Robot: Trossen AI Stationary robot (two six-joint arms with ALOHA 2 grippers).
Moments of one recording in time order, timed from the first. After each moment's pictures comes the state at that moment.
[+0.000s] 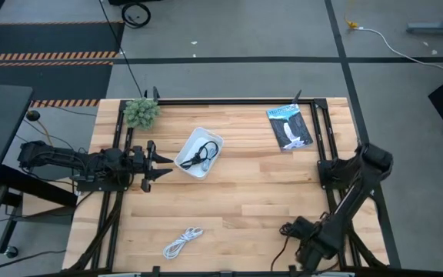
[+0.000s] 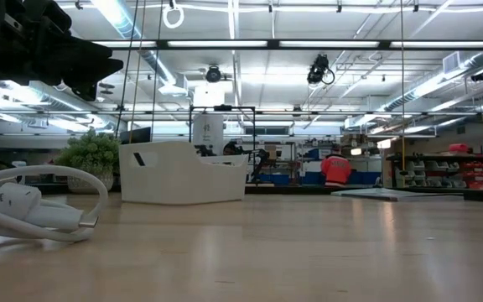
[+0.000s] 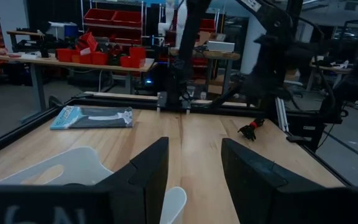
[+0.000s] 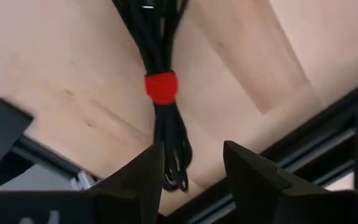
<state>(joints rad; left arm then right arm) -0.11 0.36 0.01 0.41 -0.14 -0.08 0.98 1.76 1.21 -1.10 -0.18 1.72</state>
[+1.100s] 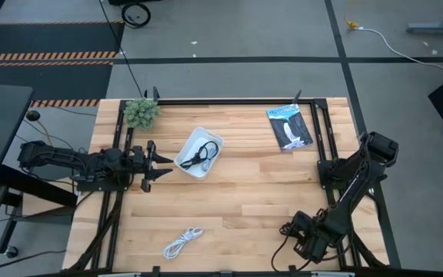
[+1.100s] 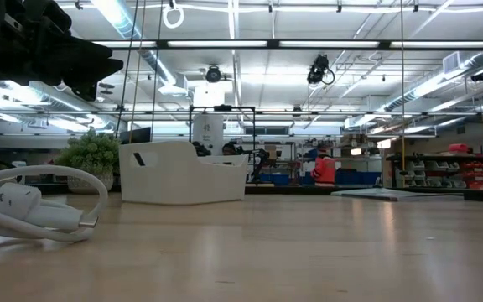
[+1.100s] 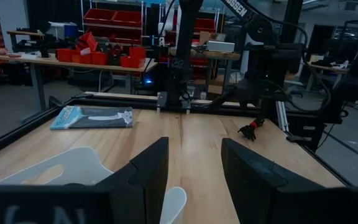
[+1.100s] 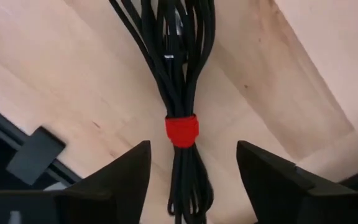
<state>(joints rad) -0.11 0.36 0.01 0.41 -0.14 -0.08 0.98 1.66 1.01 -0.83 -0.07 1.71</state>
